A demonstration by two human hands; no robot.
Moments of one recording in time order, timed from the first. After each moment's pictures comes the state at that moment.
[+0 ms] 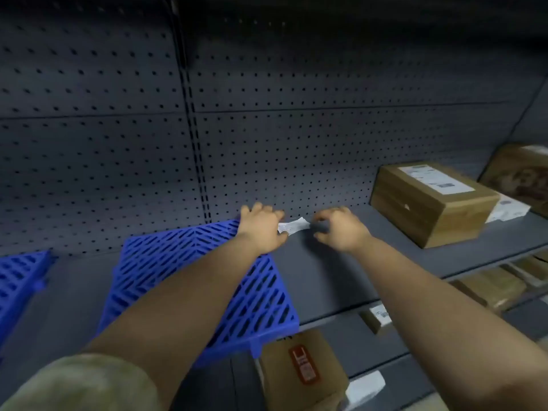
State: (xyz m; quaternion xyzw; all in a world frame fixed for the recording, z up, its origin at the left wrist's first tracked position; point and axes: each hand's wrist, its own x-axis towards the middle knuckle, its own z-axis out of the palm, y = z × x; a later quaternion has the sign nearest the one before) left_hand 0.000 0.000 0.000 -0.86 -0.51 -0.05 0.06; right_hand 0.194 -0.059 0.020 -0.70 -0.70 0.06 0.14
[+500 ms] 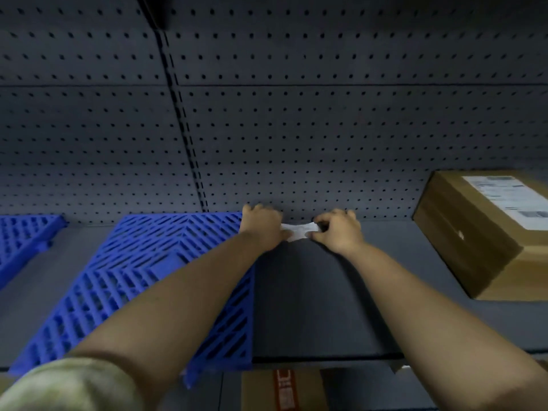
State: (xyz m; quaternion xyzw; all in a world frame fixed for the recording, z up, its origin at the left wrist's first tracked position) left_hand 0.045 0.043 -0.026 -0.76 -0.65 0.05 0.05; right_hand 0.227 0.046 -0.042 -0.66 -0.72 0.13 0.14
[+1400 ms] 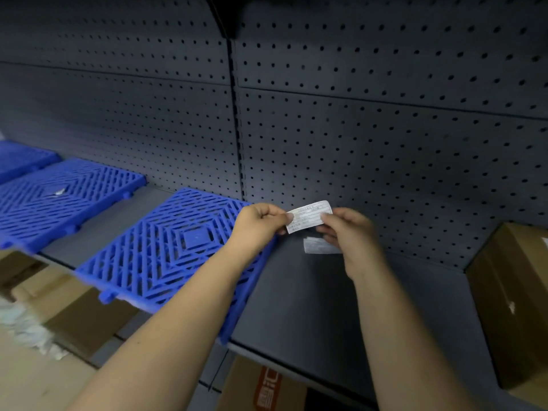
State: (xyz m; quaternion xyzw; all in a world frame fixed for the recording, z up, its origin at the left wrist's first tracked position) left_hand 0.047 -0.045 0.016 -0.39 -0.65 -0.55 -0.35; right_hand 0.204 0.018 0.011 -0.45 -0.52 0.57 0.44
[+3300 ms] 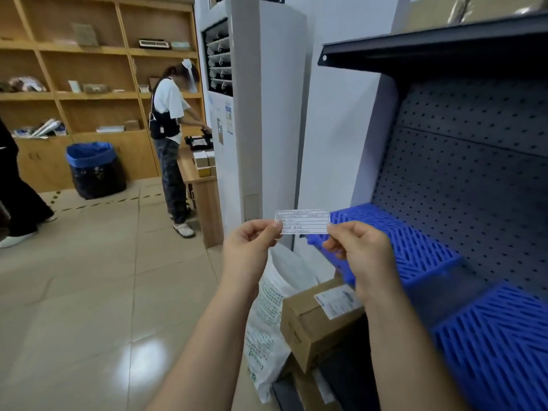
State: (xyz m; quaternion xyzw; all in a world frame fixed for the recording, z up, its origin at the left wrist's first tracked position) left_hand -0.760 -0.476 0.070 -0.07 -0.63 -0.78 0.00; right_hand -0.688 -0.334 0.089 -0.19 -0.68 0.64 0.28
